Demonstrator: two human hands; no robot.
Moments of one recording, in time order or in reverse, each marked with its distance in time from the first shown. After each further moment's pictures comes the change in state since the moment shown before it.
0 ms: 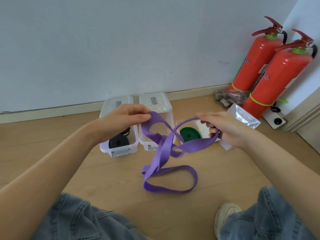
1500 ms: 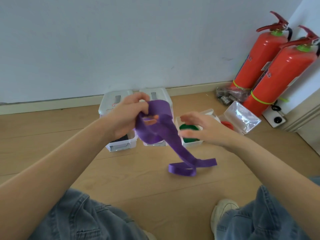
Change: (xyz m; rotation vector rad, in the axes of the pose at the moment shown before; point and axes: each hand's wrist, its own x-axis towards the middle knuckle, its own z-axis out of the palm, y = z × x) left_hand 0.014 0.001 0.020 -0.445 0.232 -0.181; right_hand -0.010 0.008 0.026 -0.439 -0.300 -0.307
